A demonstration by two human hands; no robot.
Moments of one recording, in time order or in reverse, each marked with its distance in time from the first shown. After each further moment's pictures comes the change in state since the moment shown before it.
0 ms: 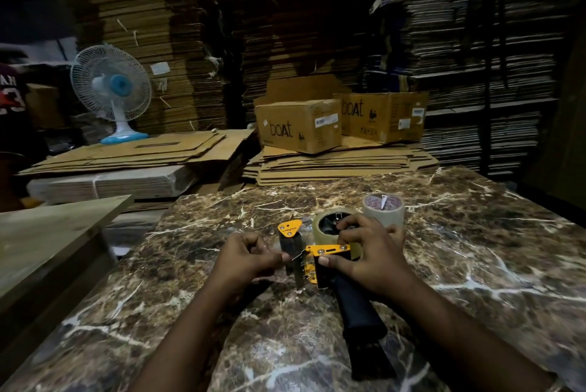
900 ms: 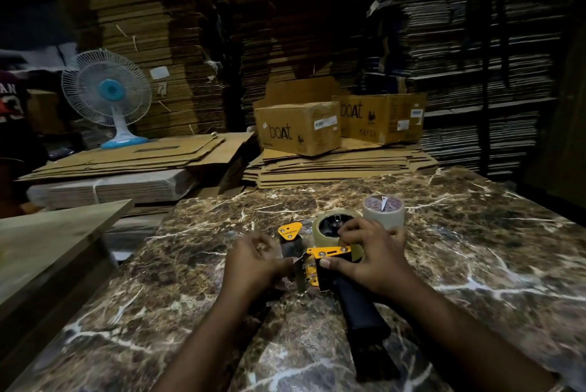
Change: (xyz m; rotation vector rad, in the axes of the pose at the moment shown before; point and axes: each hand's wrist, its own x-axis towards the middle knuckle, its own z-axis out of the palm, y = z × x) left_hand -0.008 0.008 0.017 0.135 0.161 -0.089; right_hand 0.000 0.001 0.000 -0.003 0.004 0.016
